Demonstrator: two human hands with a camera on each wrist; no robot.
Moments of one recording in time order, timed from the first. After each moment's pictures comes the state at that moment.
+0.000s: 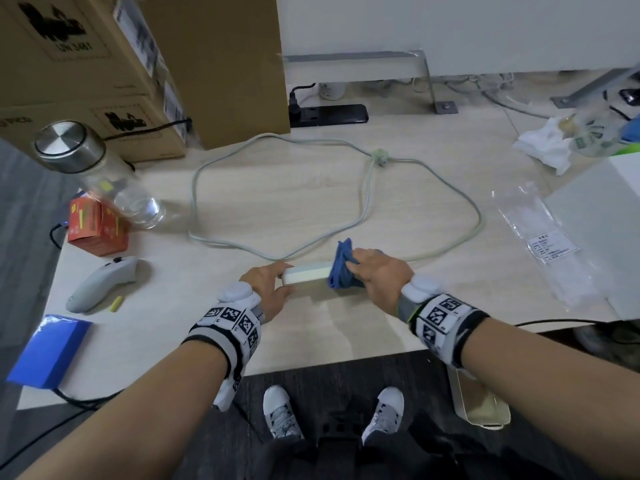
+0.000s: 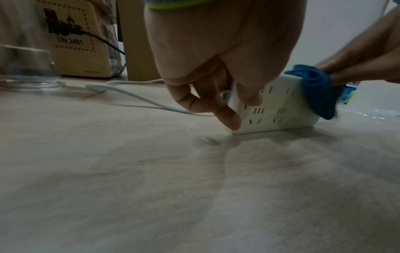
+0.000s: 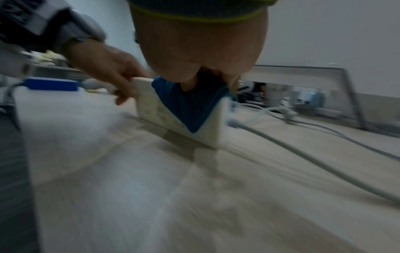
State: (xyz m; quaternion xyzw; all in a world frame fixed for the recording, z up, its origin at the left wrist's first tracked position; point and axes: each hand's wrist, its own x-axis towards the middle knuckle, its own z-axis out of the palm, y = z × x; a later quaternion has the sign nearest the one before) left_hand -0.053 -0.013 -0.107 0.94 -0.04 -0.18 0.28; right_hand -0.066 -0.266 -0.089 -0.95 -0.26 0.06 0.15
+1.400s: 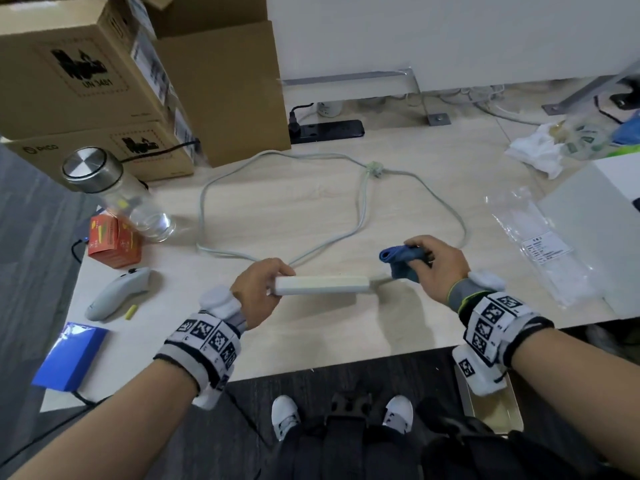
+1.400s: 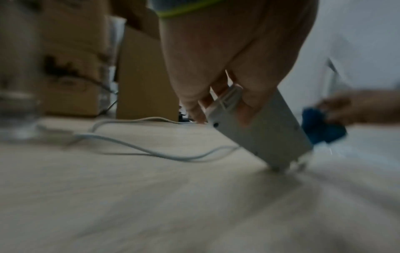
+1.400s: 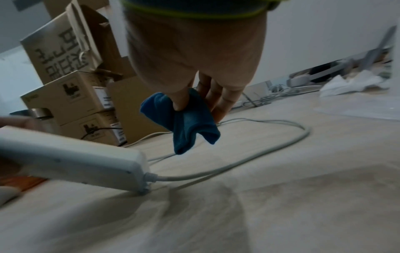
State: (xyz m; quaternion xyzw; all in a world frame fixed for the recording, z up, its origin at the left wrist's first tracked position) left_hand -0.062 0.000 -0.064 0.90 -0.15 -0.09 0.40; right_hand -0.081 -0.337 -0.052 -0.92 0.10 0.00 0.38
